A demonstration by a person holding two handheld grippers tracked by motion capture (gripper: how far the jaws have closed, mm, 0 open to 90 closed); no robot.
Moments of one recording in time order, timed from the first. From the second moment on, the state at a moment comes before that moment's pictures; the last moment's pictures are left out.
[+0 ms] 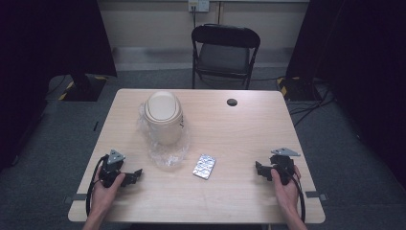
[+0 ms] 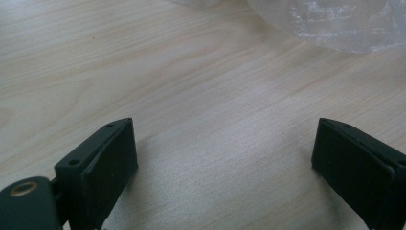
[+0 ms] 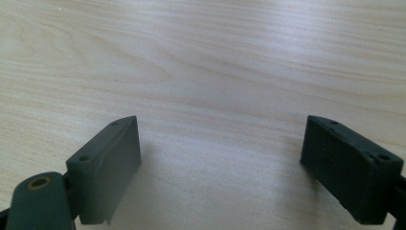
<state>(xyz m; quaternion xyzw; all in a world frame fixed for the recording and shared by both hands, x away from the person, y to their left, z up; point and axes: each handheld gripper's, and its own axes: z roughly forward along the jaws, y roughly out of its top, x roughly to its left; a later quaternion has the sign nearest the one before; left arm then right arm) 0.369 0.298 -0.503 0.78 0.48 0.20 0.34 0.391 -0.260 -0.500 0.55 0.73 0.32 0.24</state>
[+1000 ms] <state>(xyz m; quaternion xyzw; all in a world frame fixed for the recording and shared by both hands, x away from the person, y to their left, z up) 0.381 0.294 -0.456 0.75 0.49 0.18 0.40 0.391 -0.260 -0.500 0.55 0.74 0.32 0.24</state>
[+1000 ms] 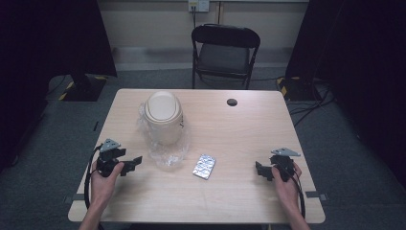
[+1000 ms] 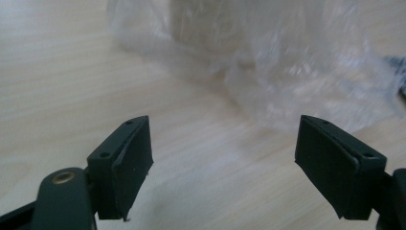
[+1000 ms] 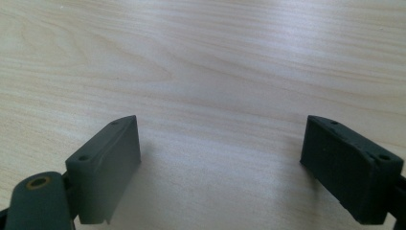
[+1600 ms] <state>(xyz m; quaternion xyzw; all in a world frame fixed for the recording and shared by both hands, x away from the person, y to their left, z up) 0.419 0.274 -0.407 0.74 0.46 0.21 0.44 0.391 -0.260 -0.500 0.55 0.74 0.32 0.24</state>
